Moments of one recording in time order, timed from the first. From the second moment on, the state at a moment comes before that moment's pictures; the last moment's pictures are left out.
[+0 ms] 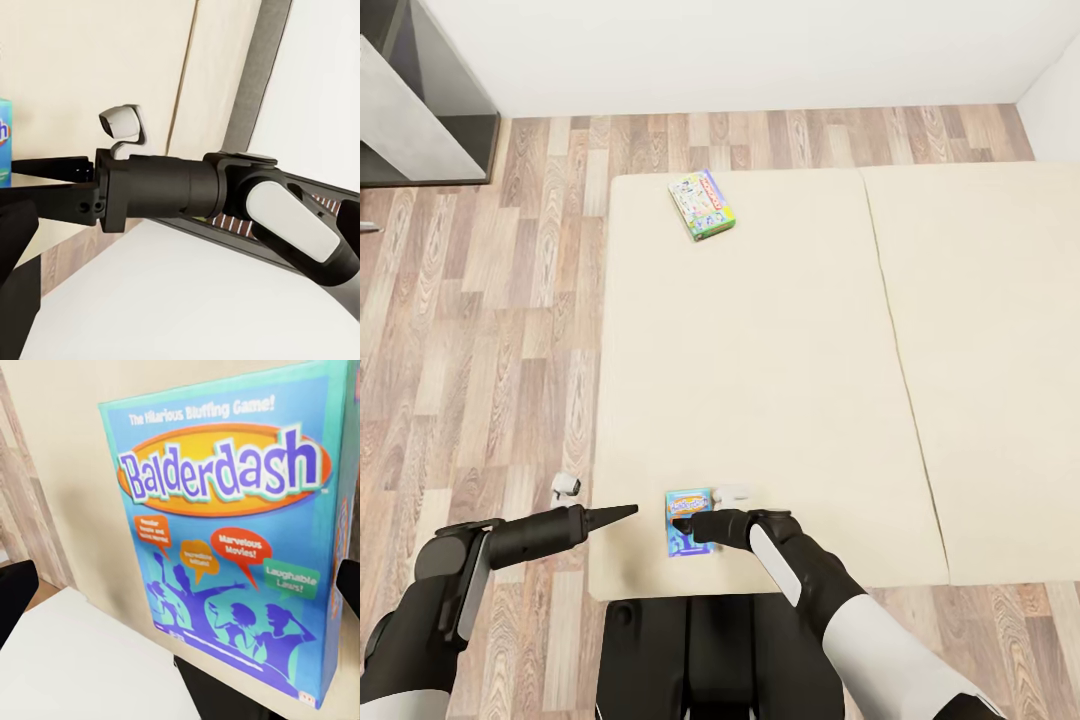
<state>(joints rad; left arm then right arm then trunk) -0.44 0.09 0.30 -1.34 0.00 1.01 -1.43 -0.72 0.17 0.44 -0.73 -0.50 0.51 0.18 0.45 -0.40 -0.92</state>
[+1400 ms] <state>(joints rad) -0.44 0.09 0.30 -1.34 0.00 1.01 -1.43 -0.72 0.17 0.44 -0.73 -0.50 0.51 0.17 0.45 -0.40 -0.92</state>
